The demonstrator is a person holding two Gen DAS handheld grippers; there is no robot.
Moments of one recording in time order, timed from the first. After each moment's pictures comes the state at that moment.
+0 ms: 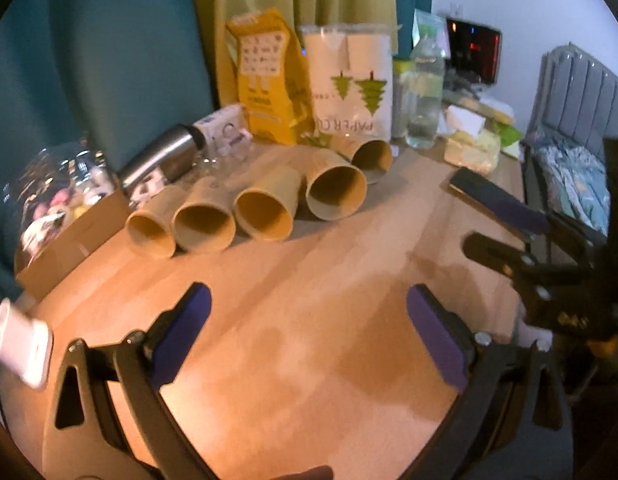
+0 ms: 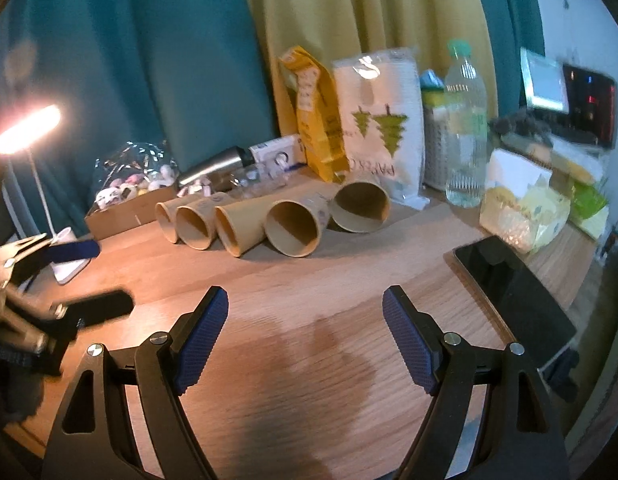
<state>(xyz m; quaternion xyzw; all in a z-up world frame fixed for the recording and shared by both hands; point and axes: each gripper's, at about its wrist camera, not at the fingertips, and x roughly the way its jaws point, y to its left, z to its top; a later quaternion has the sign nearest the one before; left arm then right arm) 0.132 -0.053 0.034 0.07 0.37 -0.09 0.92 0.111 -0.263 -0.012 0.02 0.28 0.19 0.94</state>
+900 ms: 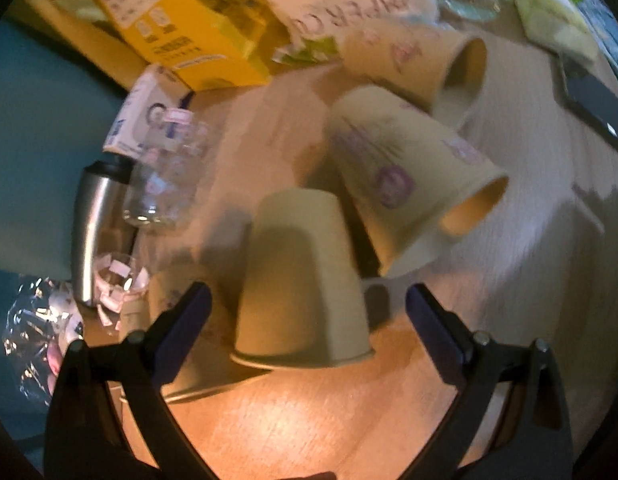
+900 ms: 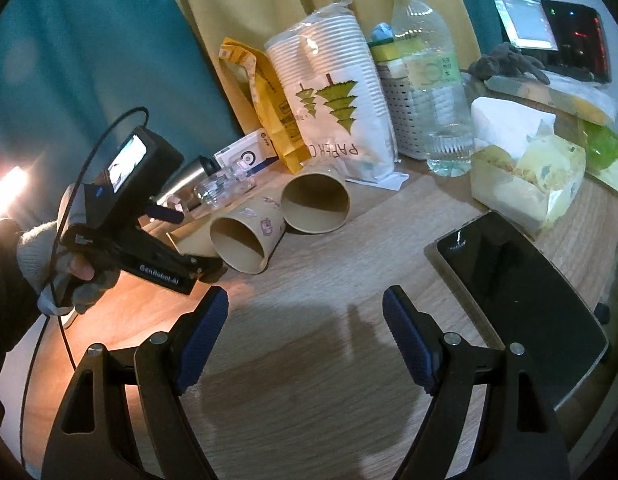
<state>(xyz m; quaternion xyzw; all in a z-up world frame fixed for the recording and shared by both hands) 0.330 -0.098 -0.045 0.30 0.53 -0.10 0.79 0.173 -0.306 -0.034 0.11 0.31 0.20 0.92</state>
